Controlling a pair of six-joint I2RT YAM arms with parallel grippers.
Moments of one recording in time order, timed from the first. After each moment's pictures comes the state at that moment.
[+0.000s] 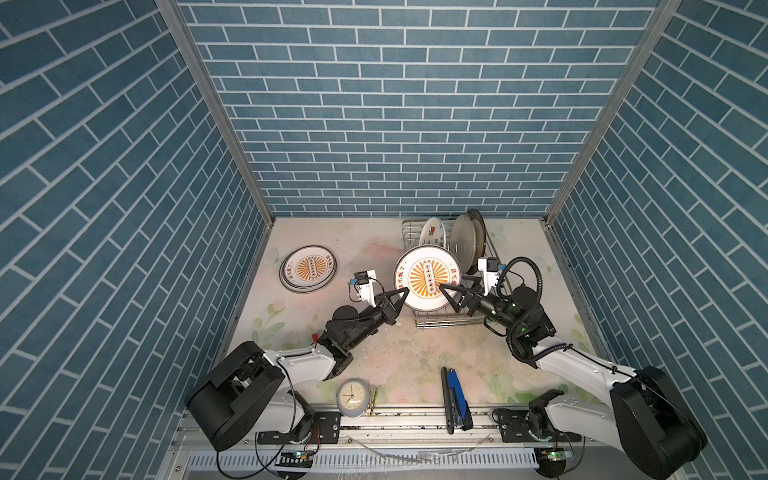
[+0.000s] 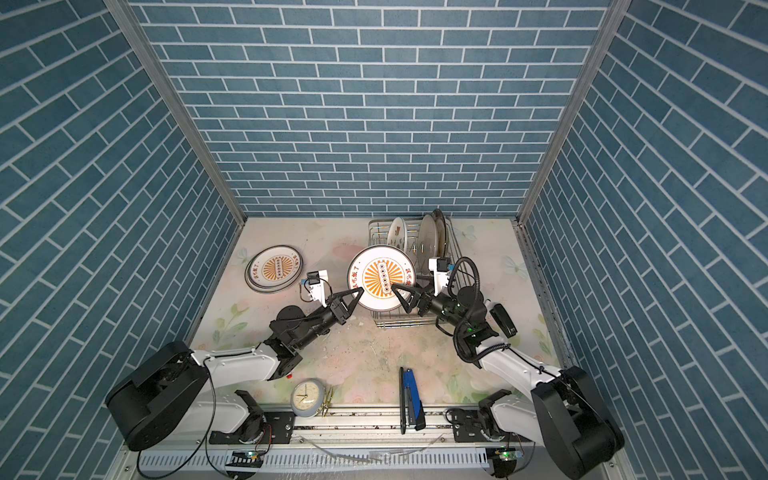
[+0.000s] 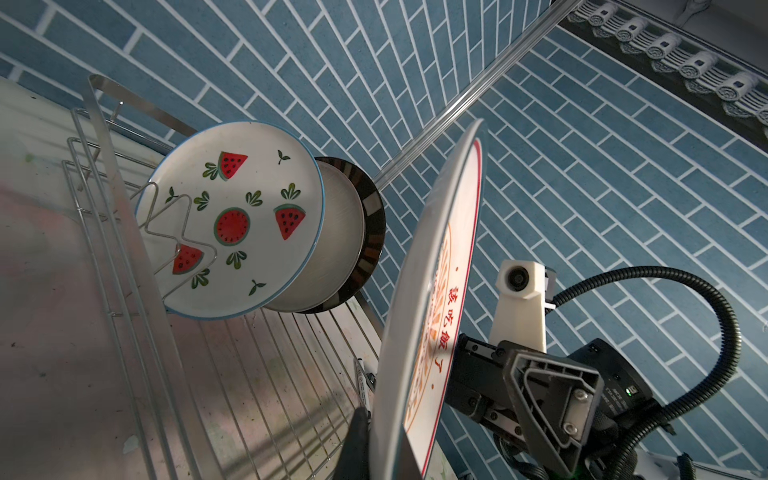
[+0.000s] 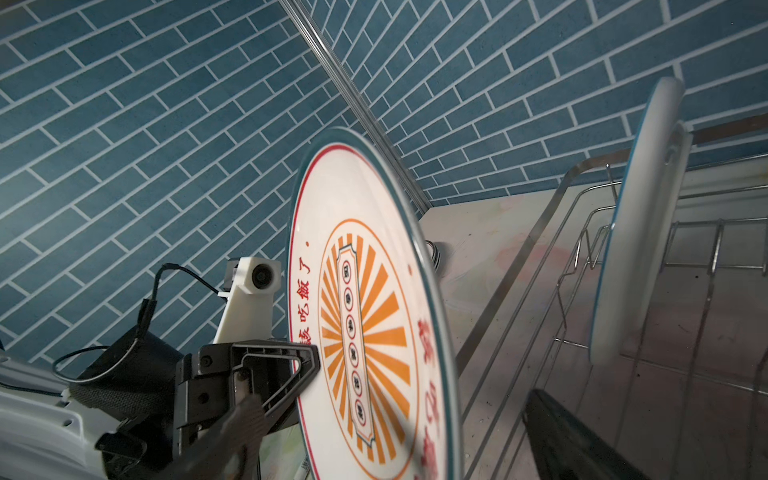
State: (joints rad) left arm -0.70 1.34 0.35 1.08 0.15 -0.88; right arm 0.50 1.19 0.42 0.79 -0.54 0.64
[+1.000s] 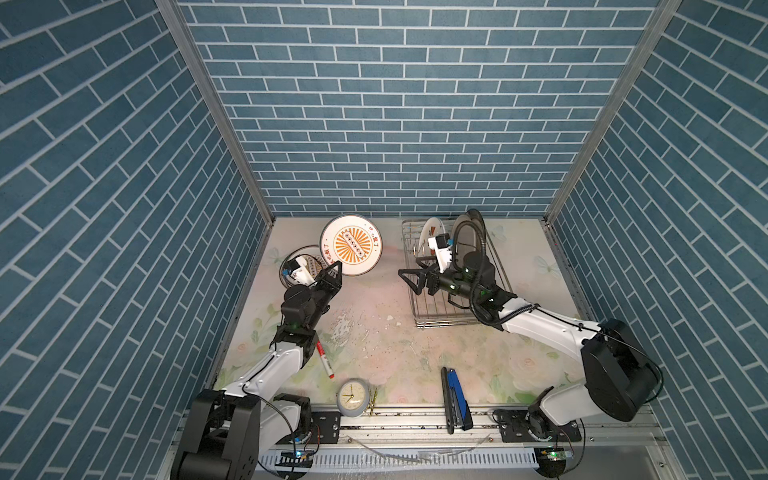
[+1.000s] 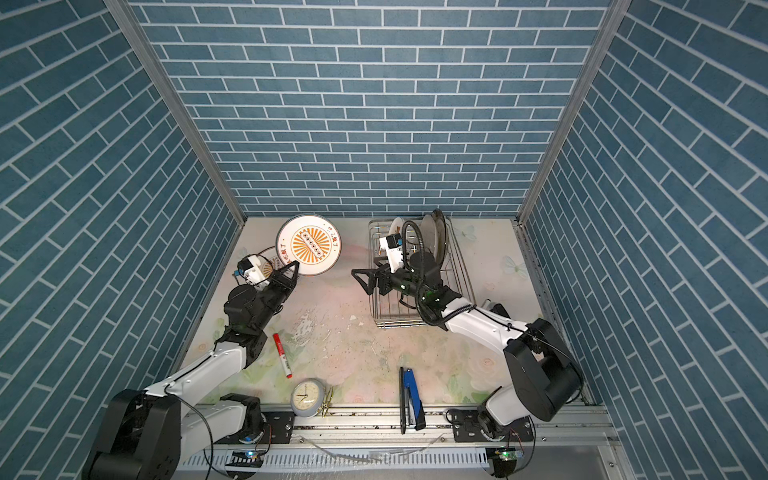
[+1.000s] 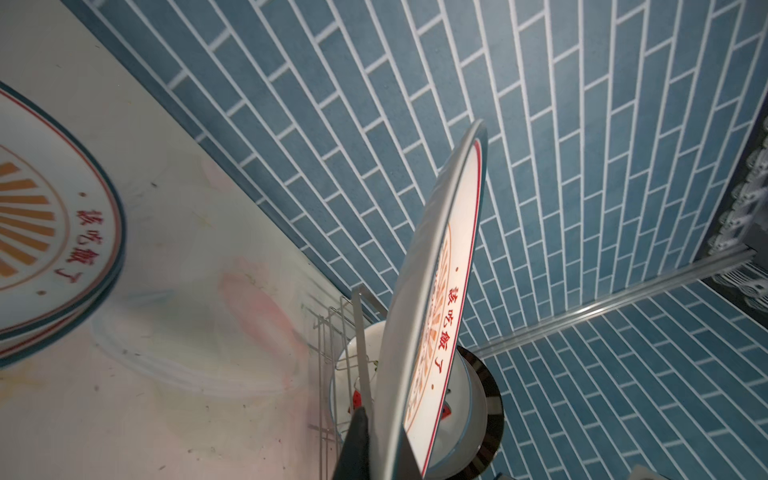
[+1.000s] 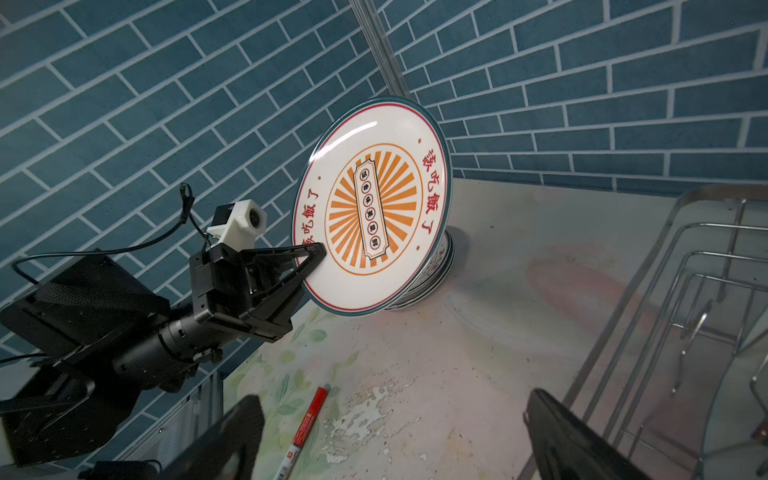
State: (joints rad) left arm -0.13 1.12 0.38 0.69 0.17 -1.07; right arm 0.74 1.53 0.94 0.41 -0.40 0.37
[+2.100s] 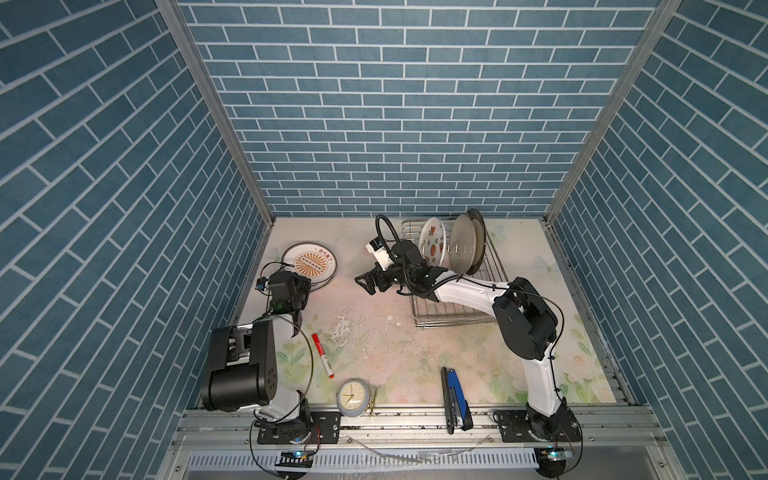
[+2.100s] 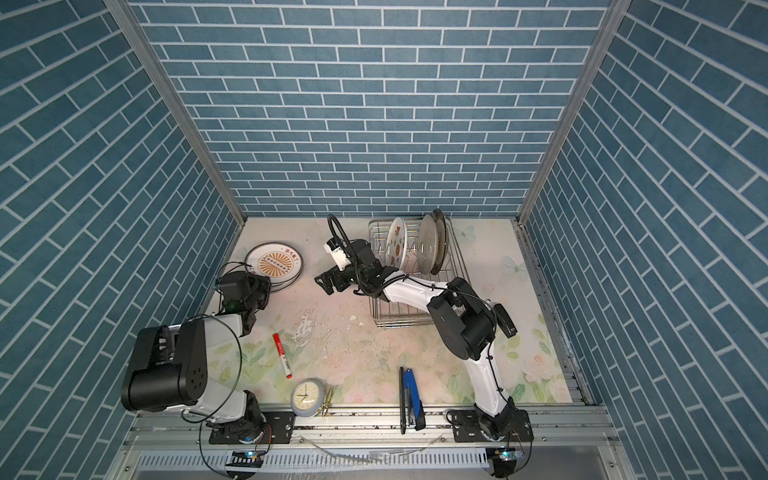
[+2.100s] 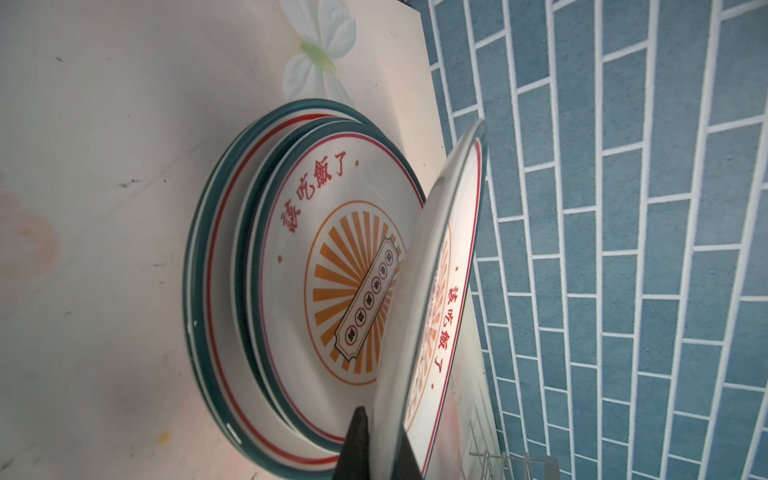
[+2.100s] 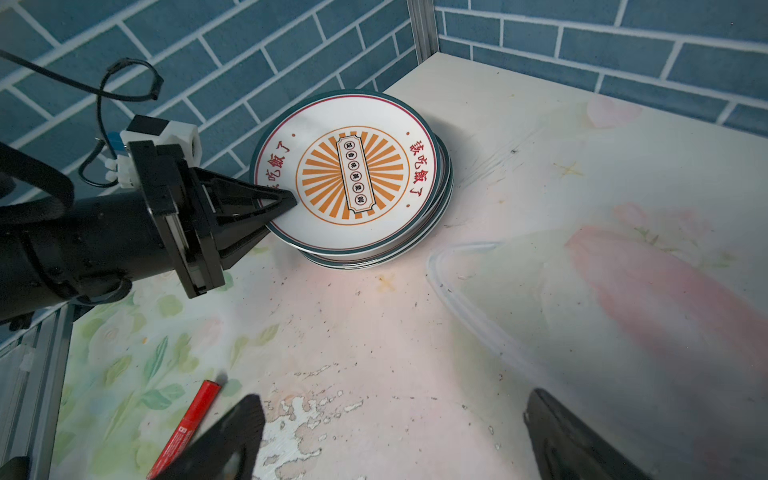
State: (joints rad) left arm 0.16 1.52 0.54 0.49 0.08 -1.20; right arm 0.87 2.08 1.50 0.09 -0.28 0.16
